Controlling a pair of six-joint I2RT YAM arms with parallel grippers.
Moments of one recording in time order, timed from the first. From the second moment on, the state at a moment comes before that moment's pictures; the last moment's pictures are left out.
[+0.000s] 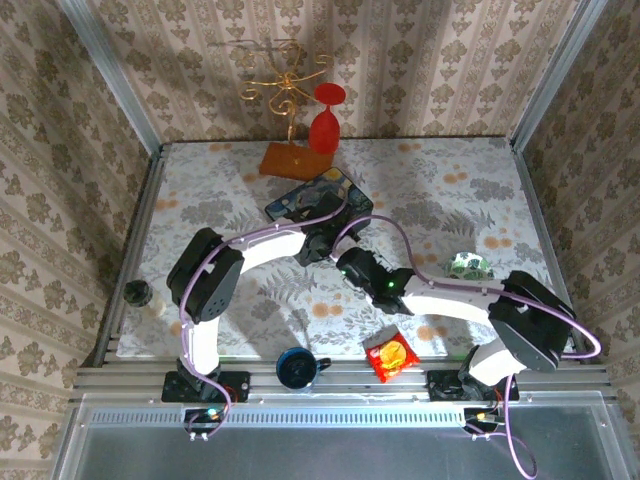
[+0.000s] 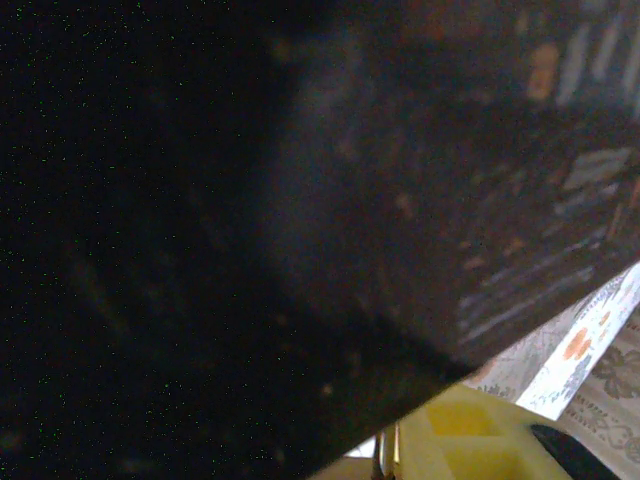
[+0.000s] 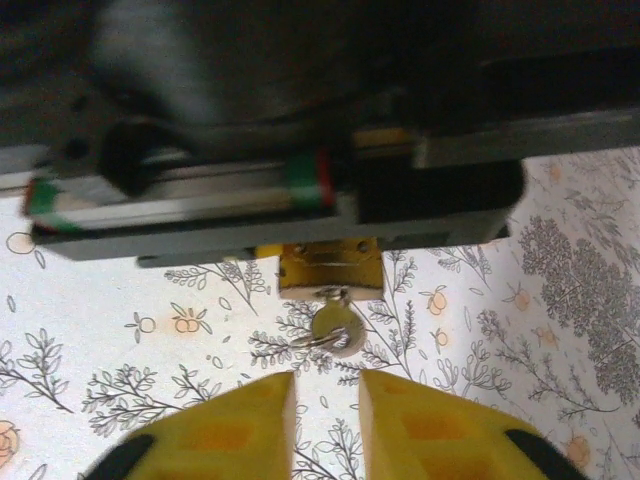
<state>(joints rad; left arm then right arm) -0.81 1.93 1.32 -0.34 0.19 -1.43 0.88 1.49 0.76 -0.12 0.58 -0.06</state>
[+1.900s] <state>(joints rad) -0.83 1.92 1.30 -0.27 0.20 -1.42 0.36 1.44 0.50 0.34 -0.49 1.00</state>
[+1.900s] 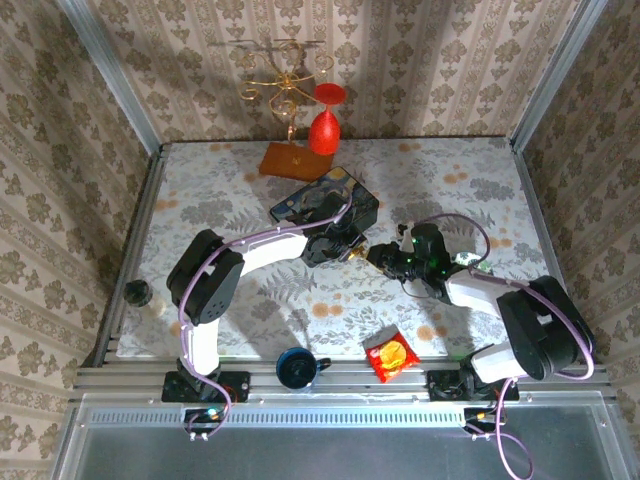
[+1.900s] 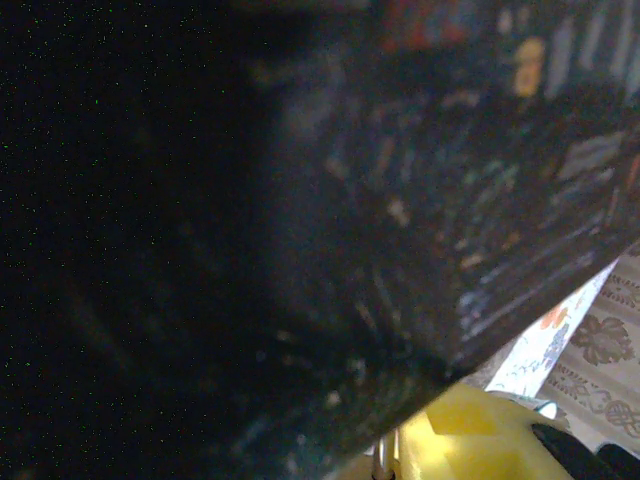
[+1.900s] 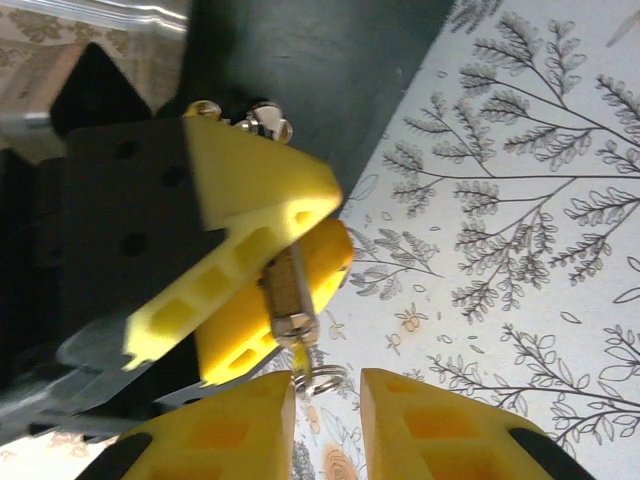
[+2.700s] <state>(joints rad) -0.82 1.91 1.25 -0.21 0.17 -1.42 0.36 1.56 0.49 0.58 -0.51 1.14</state>
